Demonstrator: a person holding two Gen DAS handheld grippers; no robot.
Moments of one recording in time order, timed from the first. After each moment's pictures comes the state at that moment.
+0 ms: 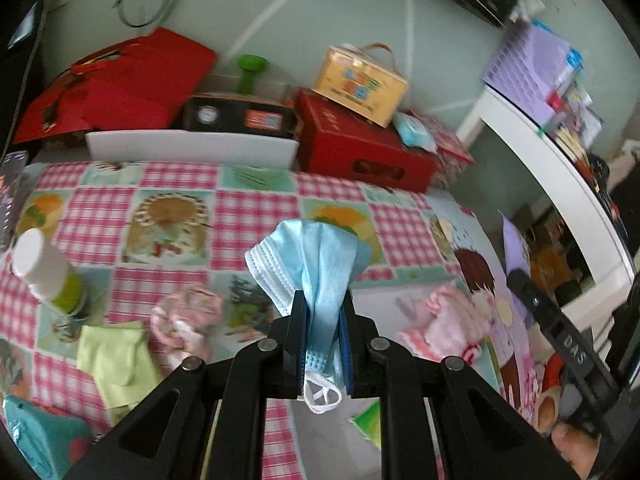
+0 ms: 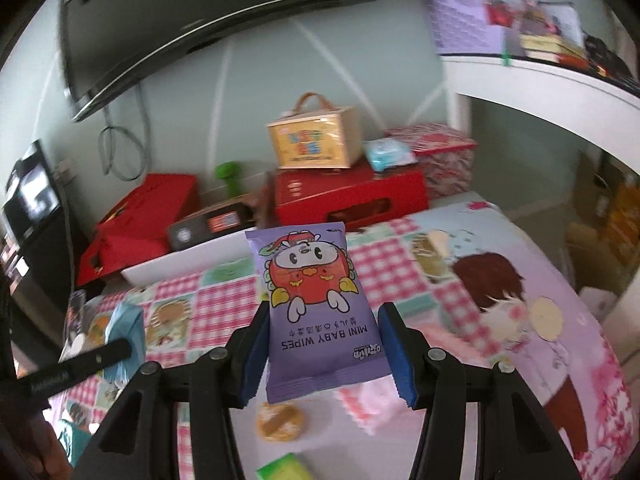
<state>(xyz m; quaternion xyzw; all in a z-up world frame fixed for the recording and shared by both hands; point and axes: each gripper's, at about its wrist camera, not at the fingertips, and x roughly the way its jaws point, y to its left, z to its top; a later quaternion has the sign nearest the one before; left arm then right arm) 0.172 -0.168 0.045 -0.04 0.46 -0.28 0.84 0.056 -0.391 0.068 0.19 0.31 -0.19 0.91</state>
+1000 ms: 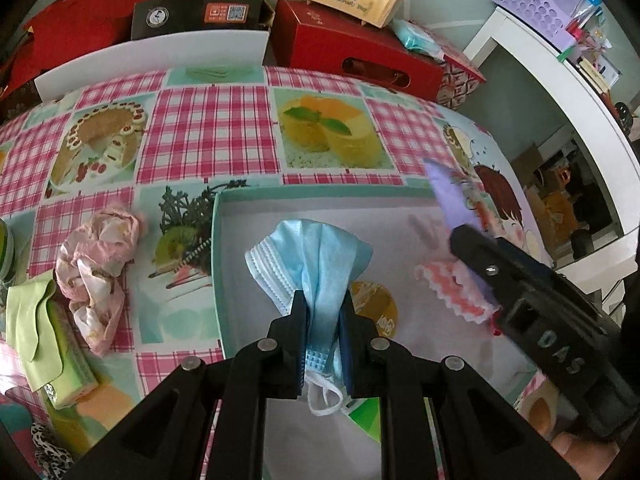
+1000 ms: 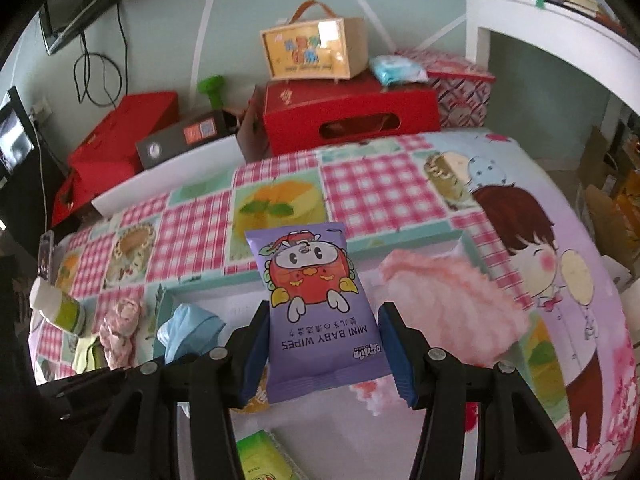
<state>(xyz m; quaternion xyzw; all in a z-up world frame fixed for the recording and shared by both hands) 0.172 -0.225 -0.051 0.01 0.56 -0.29 0.78 0.102 -0.377 -0.013 0.17 0.44 -0.15 0.87</state>
